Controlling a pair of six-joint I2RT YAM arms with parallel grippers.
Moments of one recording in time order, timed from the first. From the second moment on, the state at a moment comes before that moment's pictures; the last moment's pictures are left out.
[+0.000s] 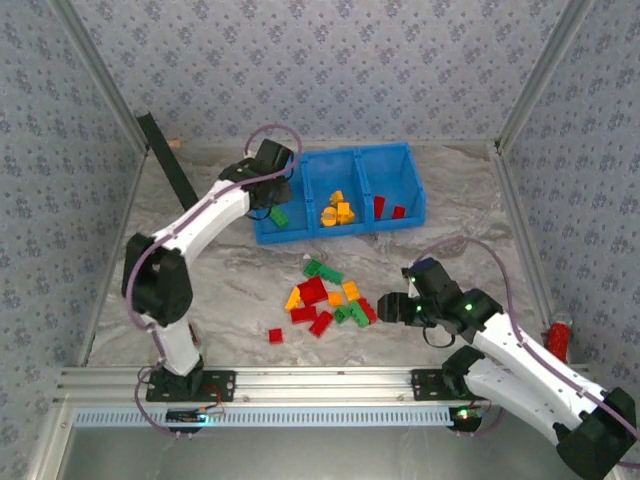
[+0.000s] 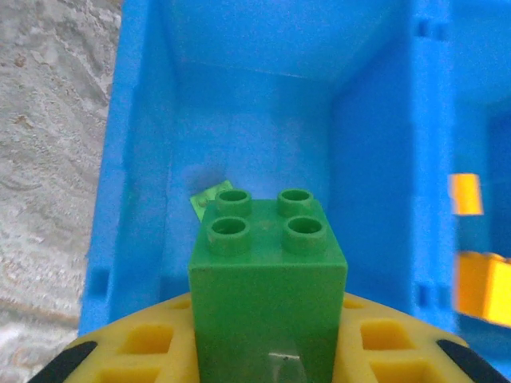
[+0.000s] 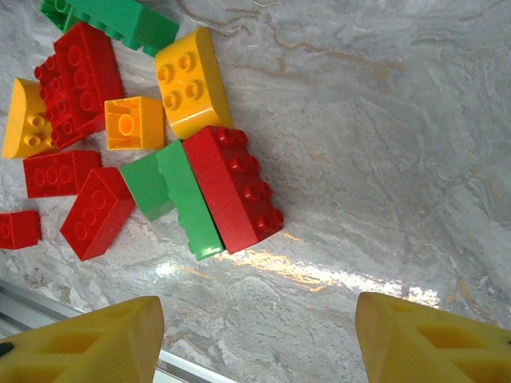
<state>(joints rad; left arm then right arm) -0.51 1.84 1.60 -0.74 -0.25 -0.68 0.64 0.76 0.55 -0.80 -0.17 0.67</state>
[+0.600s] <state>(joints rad) -0.46 2.22 1.82 -0.74 -0.12 -0.67 0.63 0.90 0.50 -0.63 -0.16 0.68</state>
